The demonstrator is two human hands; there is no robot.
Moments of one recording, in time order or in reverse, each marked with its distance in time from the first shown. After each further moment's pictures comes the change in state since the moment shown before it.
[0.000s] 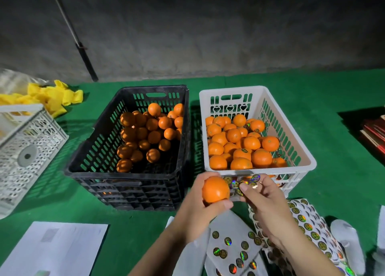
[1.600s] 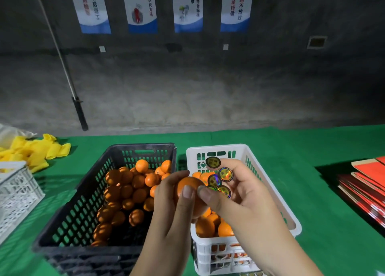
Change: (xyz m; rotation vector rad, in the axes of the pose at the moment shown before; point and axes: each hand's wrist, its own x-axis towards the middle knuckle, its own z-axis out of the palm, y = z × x) left_hand 0.001 0.177 -0.030 -0.160 0.365 0.199; right_hand -0.002 -0.200 0.096 -0.040 -0.300 -0.341
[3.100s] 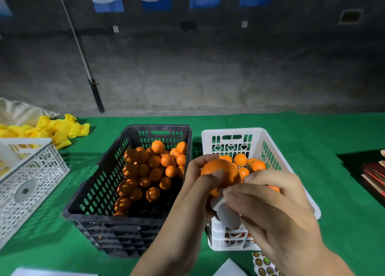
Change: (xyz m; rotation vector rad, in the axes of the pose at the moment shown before) left_hand 0.016 0.024 0.000 -0.254 -0.213 -0.201; right_hand -0.032 0.020 -0.008 -0.783 0.083 -0.747
